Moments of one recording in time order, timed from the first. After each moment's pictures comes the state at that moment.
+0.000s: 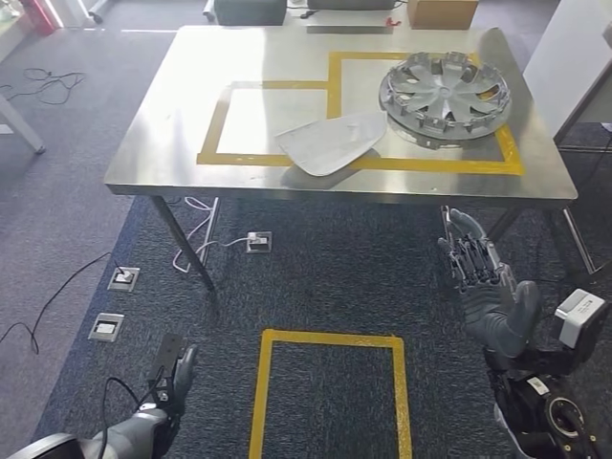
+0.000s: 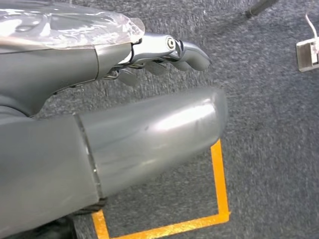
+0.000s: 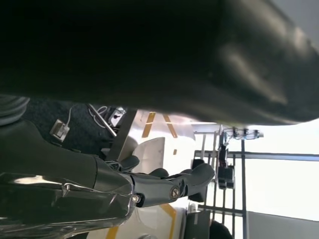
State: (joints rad) left arm -0.29 0.15 -0.66 -0.29 0.79 0.08 -0.48; right arm -0.27 -0.16 0.64 -1.64 -0.50 0.10 -0.34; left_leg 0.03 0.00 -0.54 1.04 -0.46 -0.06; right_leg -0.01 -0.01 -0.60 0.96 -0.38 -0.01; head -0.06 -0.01
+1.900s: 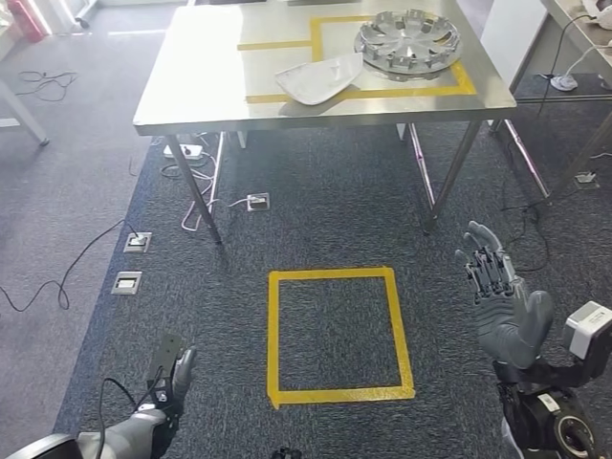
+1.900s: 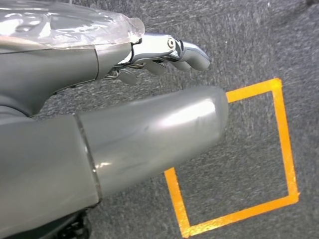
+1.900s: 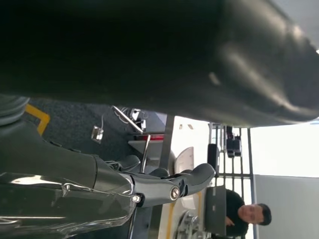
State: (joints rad) left arm -0.28 0.16 -0.66 -0.29 0.80 0.07 -0.46; right arm -0.20 -0.16 0.58 -1.68 -0.47 0.05 -0.31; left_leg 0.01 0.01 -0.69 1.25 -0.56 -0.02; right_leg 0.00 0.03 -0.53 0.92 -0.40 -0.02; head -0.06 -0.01
